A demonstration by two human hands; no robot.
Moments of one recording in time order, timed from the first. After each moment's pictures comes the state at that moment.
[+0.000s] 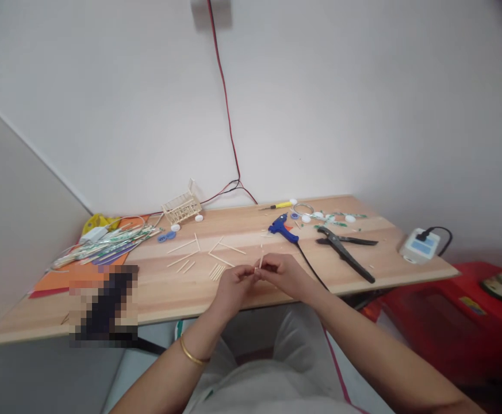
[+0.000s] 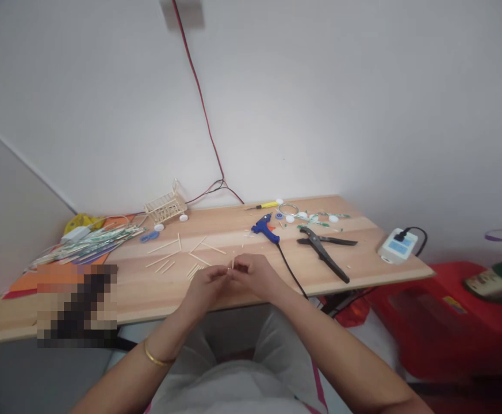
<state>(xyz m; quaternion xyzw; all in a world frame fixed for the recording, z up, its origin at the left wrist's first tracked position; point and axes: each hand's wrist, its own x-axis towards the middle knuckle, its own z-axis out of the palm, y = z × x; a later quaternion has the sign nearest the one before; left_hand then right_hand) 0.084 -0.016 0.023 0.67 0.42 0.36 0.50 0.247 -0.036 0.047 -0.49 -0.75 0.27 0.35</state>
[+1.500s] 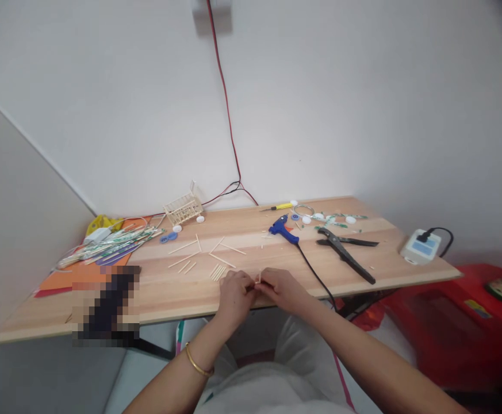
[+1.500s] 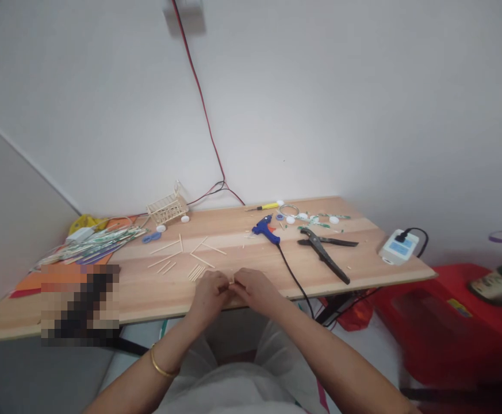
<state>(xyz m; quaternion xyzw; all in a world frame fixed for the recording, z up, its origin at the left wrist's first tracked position) 0.081 -0.026 0.008 0.82 0.51 0.20 0.18 0.245 -0.043 0.010 -0.49 -0.81 0.18 0.26</state>
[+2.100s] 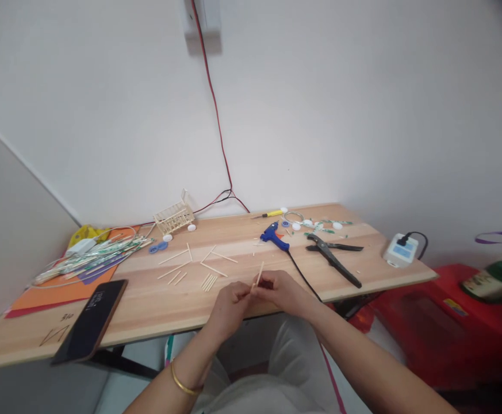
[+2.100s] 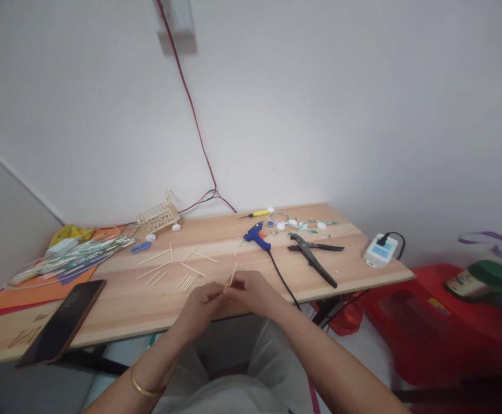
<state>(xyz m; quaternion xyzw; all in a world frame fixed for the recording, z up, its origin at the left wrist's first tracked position) 0.084 -0.032 0.031 0.78 0.40 0.27 0.40 0.256 -0.047 0.035 -0.51 -0.74 0.33 0.30</state>
